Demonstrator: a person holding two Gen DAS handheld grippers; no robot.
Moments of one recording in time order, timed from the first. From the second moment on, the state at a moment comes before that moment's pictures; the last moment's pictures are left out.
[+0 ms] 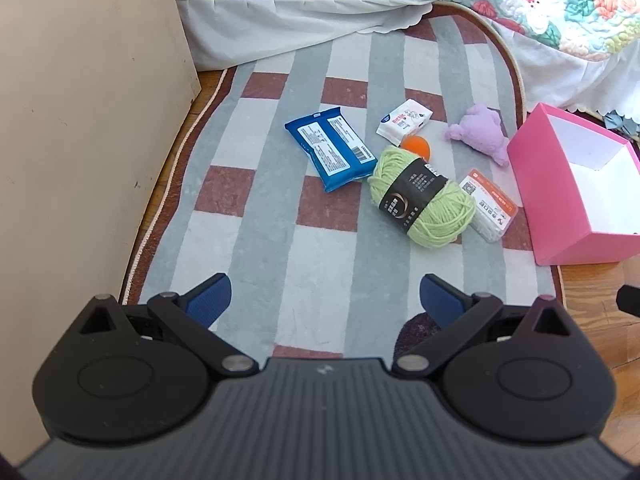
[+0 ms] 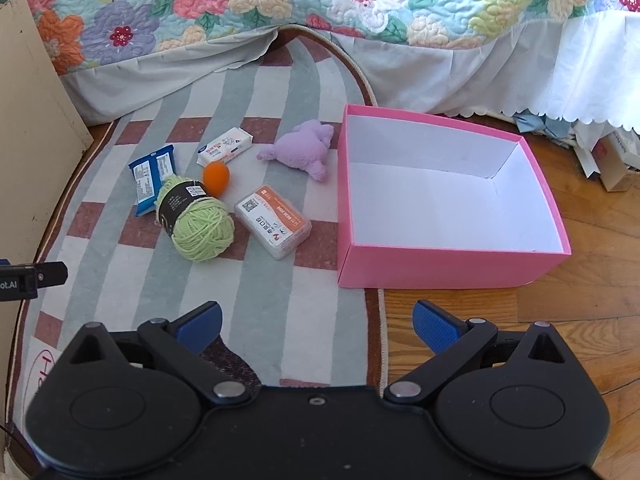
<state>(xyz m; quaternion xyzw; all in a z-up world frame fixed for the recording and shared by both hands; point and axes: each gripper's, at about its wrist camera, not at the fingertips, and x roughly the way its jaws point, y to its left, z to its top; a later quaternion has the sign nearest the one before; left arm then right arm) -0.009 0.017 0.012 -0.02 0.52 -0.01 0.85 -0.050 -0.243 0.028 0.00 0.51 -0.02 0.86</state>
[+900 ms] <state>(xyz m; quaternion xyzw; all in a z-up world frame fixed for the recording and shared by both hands) 0.038 0.014 0.023 -0.04 0.51 -0.01 0.86 -0.023 -0.196 0.042 -0.16 0.39 0.14 0.90</state>
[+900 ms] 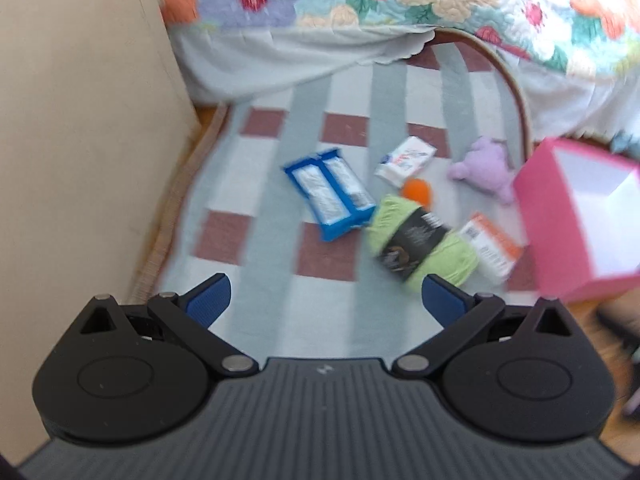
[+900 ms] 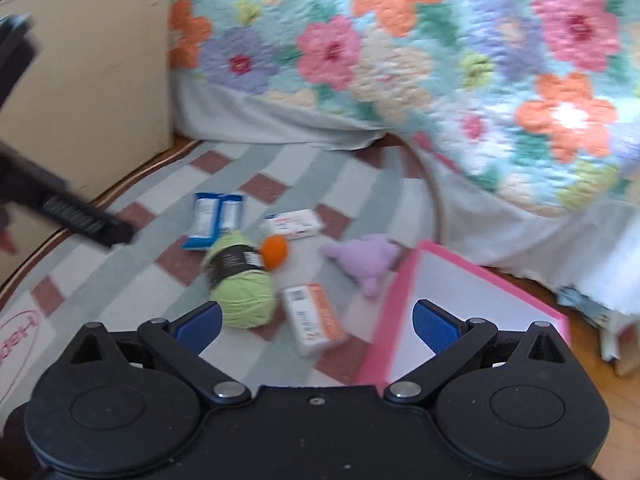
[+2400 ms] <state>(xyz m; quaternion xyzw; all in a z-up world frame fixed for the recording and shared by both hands) 0.129 -0.004 -0.120 -0.27 0.56 -0.09 0.78 0.096 -0.161 -0.121 -0.10 0.49 0.30 0.81</state>
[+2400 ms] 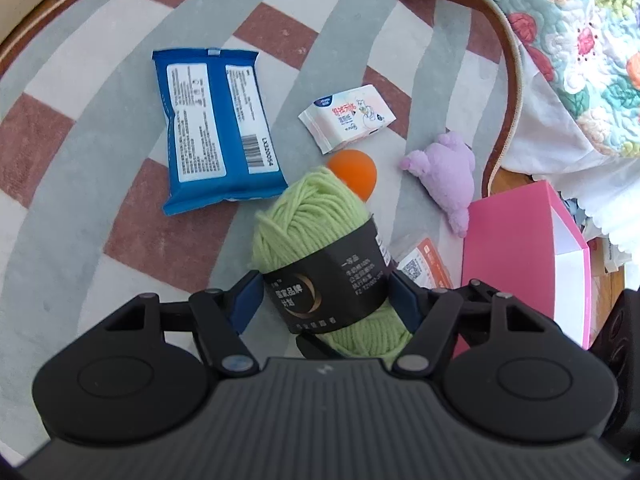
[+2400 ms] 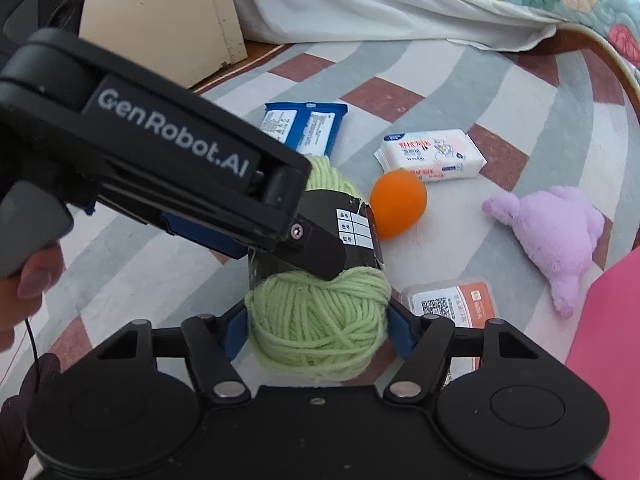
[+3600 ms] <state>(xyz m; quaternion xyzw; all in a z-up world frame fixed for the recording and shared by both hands) 0.082 -0.026 -0.061 -0.23 0.55 -0.13 0.79 0.053 -0.169 -0.072 -0.02 0.53 0.22 0.82</state>
